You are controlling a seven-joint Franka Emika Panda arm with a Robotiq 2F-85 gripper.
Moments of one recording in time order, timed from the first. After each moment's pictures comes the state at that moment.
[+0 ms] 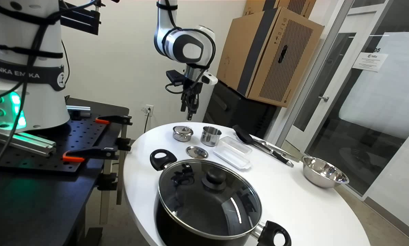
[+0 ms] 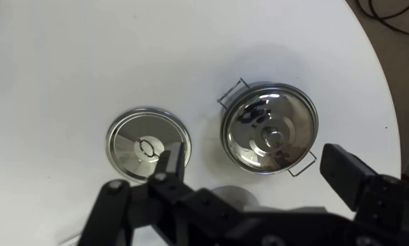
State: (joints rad) arm 0.31 0.35 0.14 -2.50 -0.06 2.91 0.30
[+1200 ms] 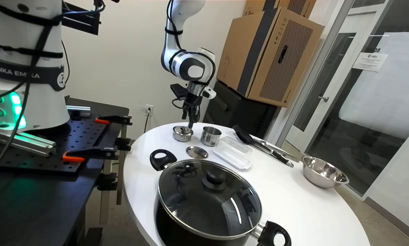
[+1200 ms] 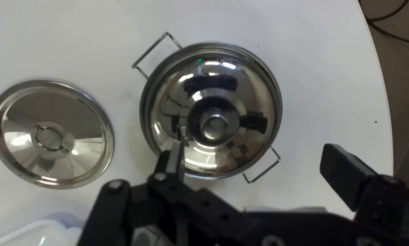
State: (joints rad) arm 0.43 0.62 0.11 -2.24 -0.02 2.91 0.30
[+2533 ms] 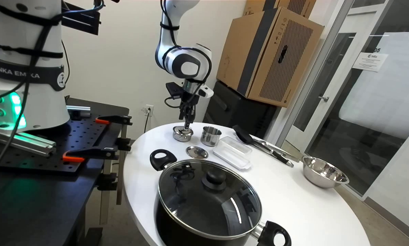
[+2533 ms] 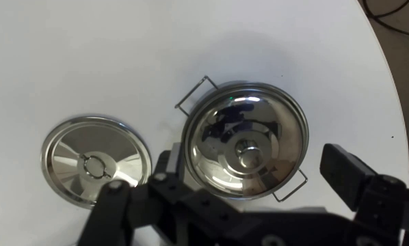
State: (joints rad) arm 0.40 0.55 0.11 -2.38 0.01 2.98 0.30
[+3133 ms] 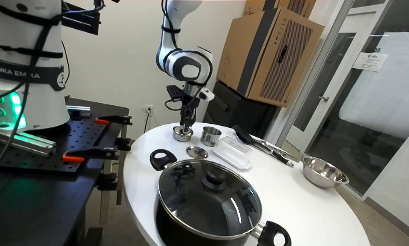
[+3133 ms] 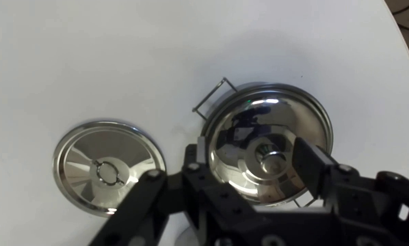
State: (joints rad) arm 0.41 0.57 0.08 -2.37 0.01 2.98 0.30
